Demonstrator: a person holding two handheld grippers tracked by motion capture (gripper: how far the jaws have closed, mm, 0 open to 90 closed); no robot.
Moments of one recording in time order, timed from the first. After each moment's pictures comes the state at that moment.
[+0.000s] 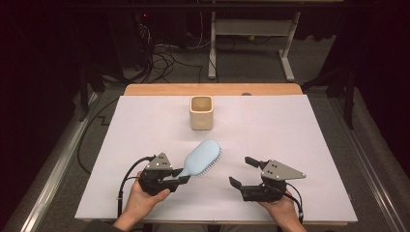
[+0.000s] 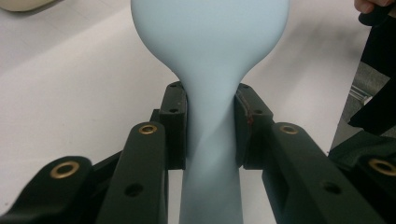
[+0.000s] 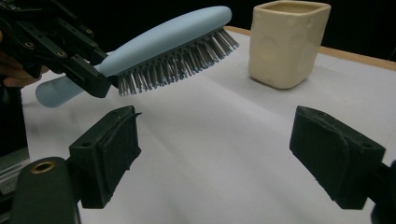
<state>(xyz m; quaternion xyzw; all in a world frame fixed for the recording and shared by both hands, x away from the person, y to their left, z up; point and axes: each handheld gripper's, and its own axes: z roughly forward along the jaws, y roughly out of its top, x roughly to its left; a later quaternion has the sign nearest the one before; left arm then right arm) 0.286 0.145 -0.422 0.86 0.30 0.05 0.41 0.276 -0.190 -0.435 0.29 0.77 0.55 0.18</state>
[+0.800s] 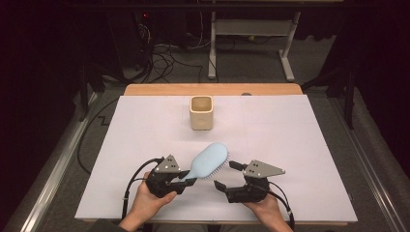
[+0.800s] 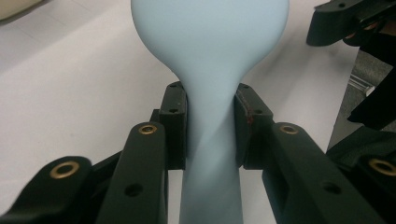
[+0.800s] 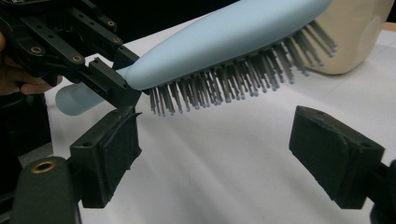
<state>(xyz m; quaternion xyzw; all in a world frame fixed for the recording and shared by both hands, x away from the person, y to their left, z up) 0.284 0.128 -0.423 0.87 0.28 0.05 0.40 0.282 -0.154 -0.446 0.29 0.78 0.54 0.12</state>
